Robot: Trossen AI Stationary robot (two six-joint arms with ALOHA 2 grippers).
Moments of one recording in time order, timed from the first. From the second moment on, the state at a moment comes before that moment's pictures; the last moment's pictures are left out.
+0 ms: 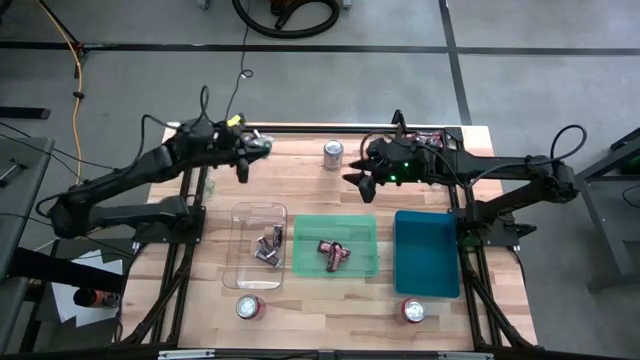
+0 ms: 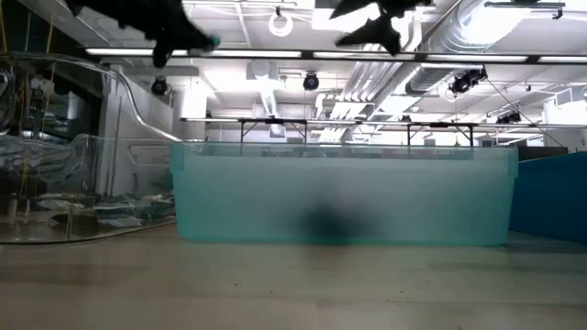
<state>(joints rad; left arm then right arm) 0.50 0.82 0.76 -0.23 0.17 -0.22 -0.11 1.27 1.11 -0.25 0.09 0.42</state>
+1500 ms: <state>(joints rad) 0.06 1.26 1.02 -0.18 -0.04 0.15 -0.04 1.46 1.11 0.08 0.00 0.21</state>
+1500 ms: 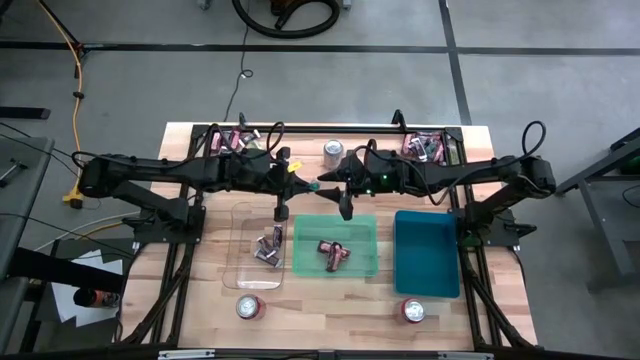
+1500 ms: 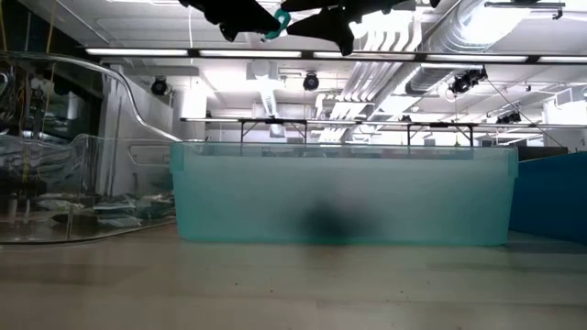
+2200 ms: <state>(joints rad) 0.06 1.24 1.02 -0.24 -0.15 0.14 -0.05 1.45 1.11 0.02 0.02 0.21</state>
